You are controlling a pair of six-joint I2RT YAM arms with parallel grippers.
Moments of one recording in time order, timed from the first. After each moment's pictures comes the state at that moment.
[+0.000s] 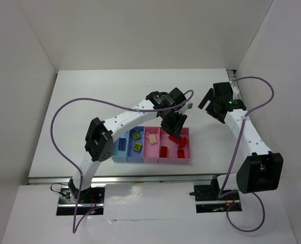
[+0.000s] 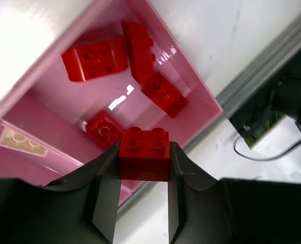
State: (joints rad) left arm -0.89 2.14 2.09 -1.08 0.28 -0.32; right arm 0.09 1.33 1.14 -0.69 0.25 0.65
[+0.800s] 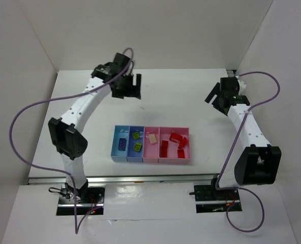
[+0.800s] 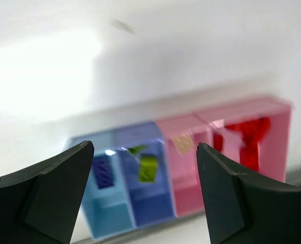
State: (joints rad) left arm -0.52 1.92 2.04 -1.11 0.03 -0.37; right arm -0.02 1.39 1.19 -0.62 0.27 0.58
